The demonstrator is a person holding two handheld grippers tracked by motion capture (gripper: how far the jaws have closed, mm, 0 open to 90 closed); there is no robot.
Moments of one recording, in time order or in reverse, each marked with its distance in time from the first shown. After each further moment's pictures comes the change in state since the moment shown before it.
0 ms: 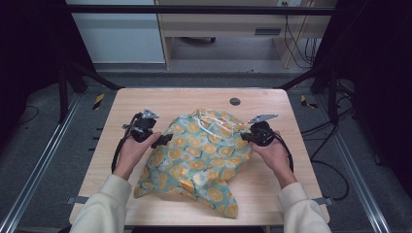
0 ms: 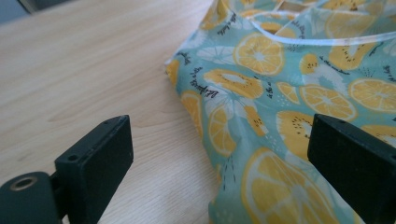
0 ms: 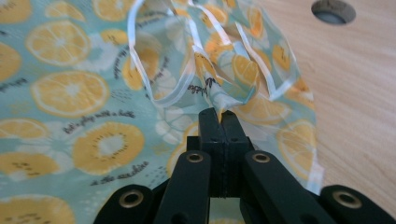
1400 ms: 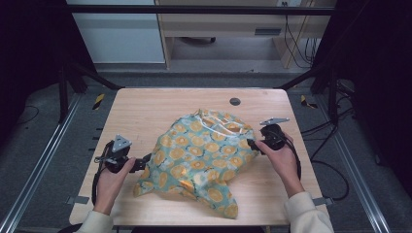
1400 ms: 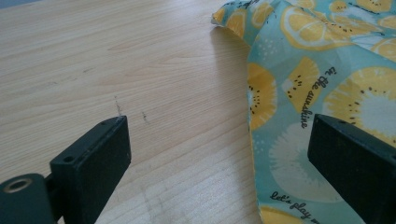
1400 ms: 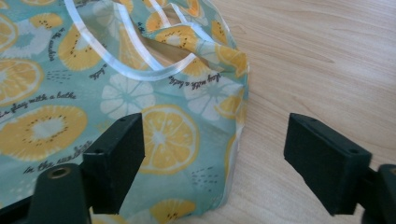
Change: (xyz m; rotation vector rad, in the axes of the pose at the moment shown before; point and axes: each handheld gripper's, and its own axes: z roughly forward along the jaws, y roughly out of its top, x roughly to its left) left arm 0.002 -0.101 -0.057 -0.153 0.108 -0.048; right arm -0.016 -0.021 -0.017 0.032 -0.171 0.126
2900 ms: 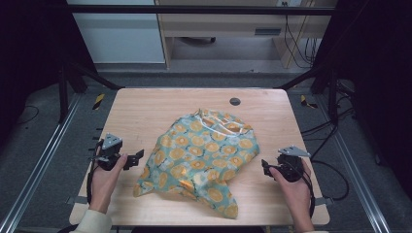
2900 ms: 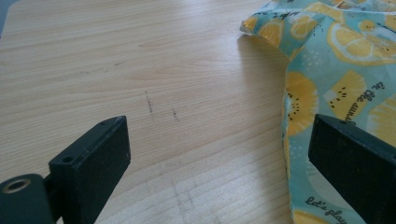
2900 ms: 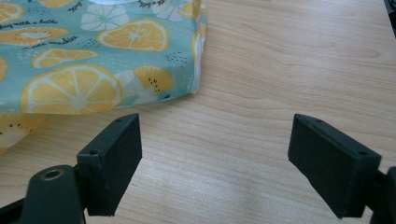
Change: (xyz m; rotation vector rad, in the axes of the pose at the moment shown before) left arm 0.021 -0.004 -0.005 -0.033 0.033 -0.094; right arm 0.013 -0.087 -0.051 -0.094 -0.151 0.101
